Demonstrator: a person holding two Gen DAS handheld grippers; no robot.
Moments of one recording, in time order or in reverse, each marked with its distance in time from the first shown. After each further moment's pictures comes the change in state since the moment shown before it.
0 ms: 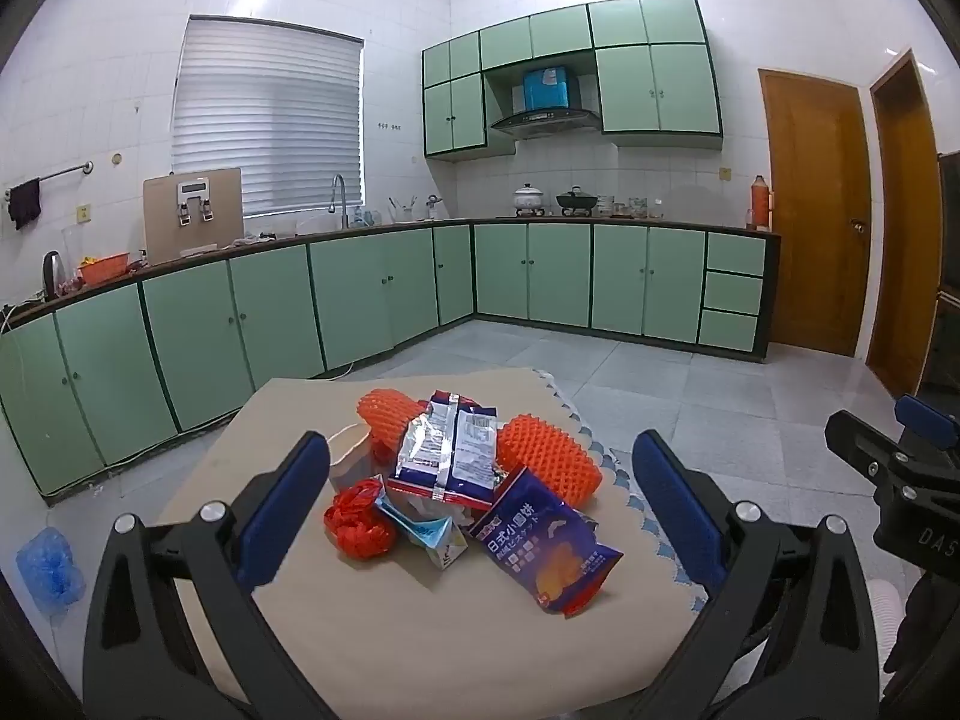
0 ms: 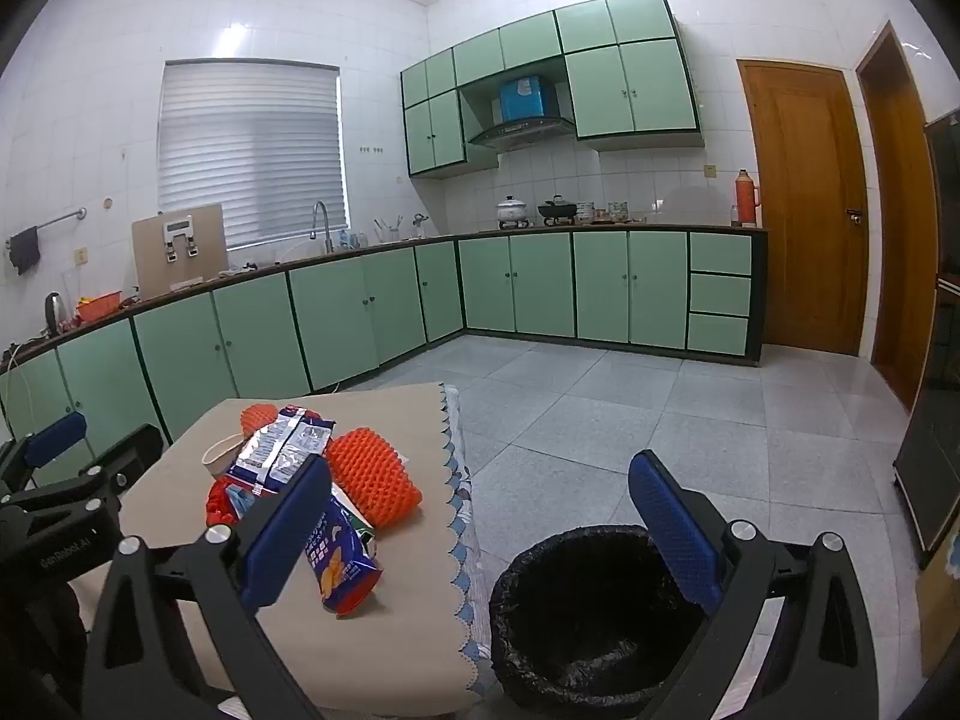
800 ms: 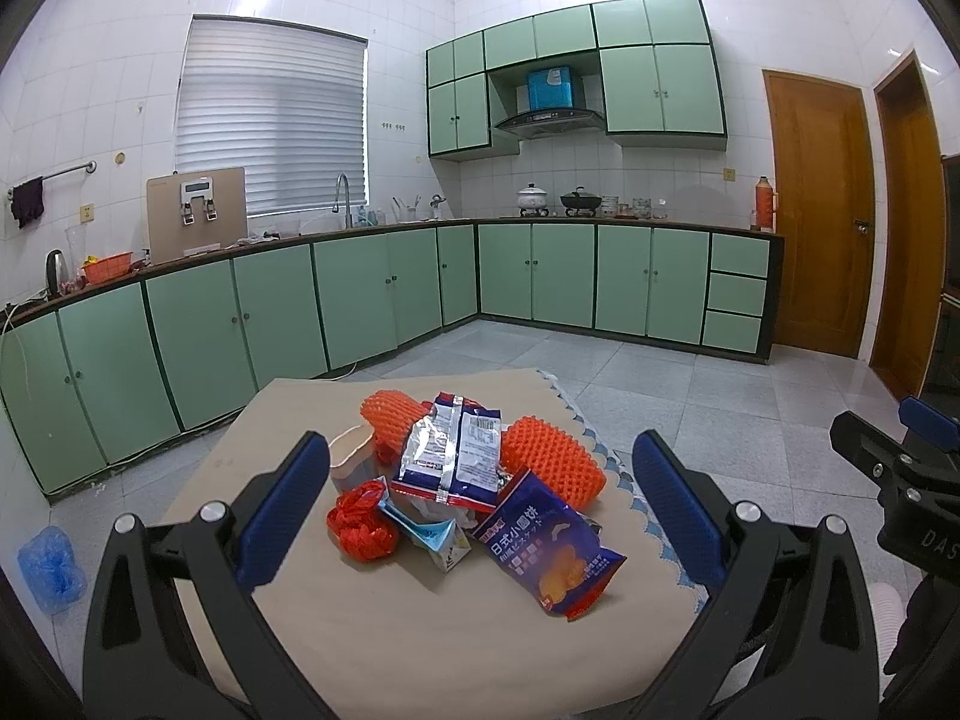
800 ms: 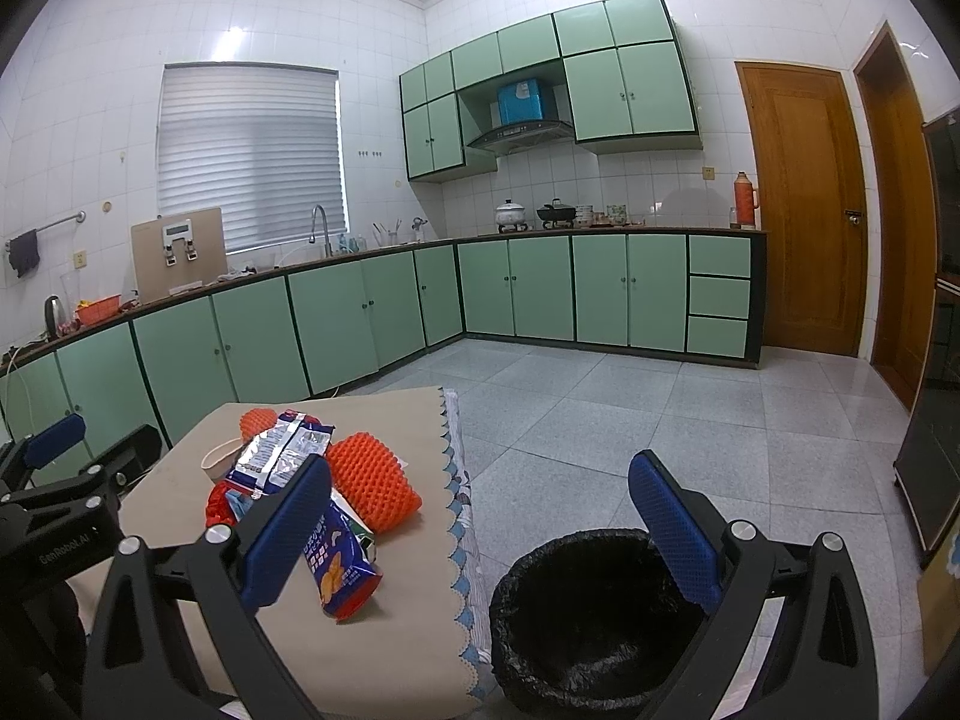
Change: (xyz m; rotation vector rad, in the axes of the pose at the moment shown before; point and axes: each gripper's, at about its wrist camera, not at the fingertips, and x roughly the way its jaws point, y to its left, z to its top) left arm 0.016 0.008 -0.007 -0.003 0.000 0.010; right arm -0.004 -0.003 0.002 0.002 -0.006 -0.002
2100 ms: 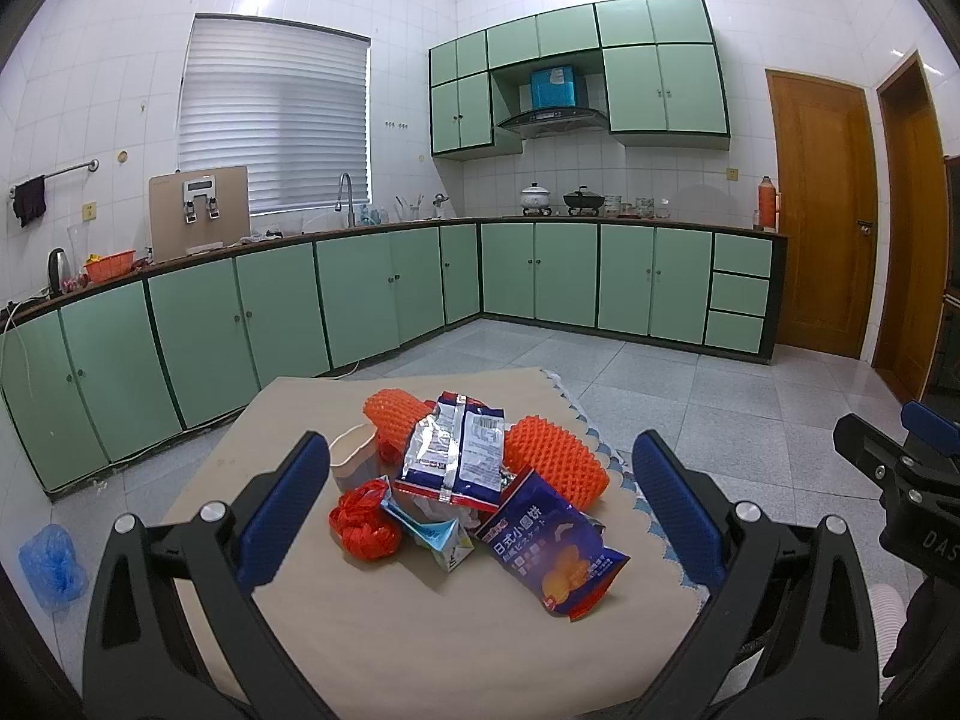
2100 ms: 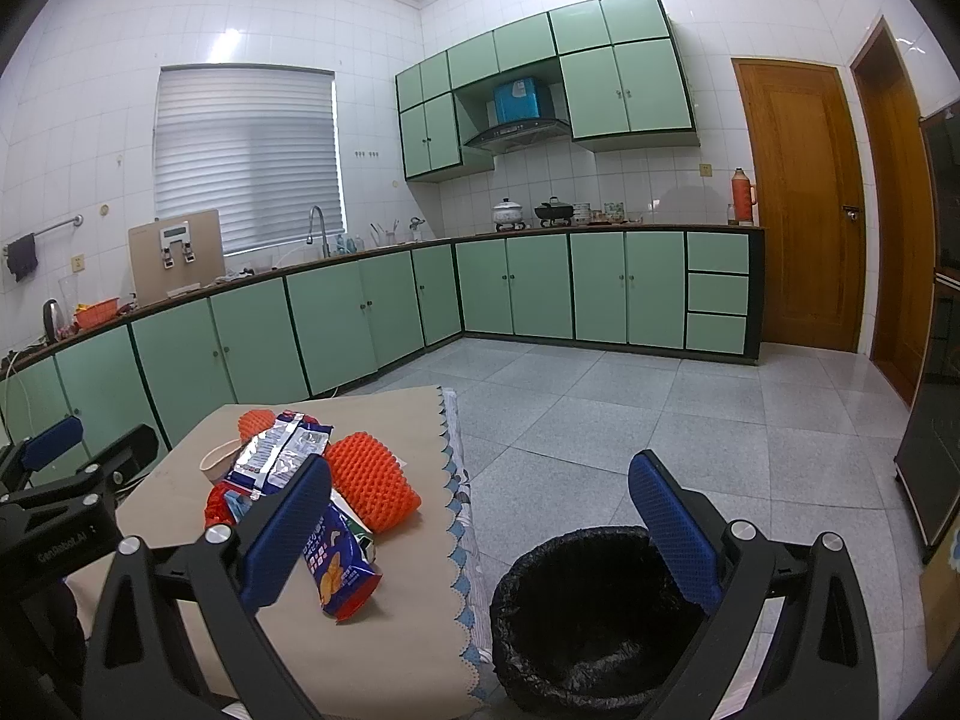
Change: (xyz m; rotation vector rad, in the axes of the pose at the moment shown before) left arm -0.006 -0.004 0.003 0.002 -0.001 -0.001; right arm 0.005 0.001 0.000 0.009 -0.001 -0.003
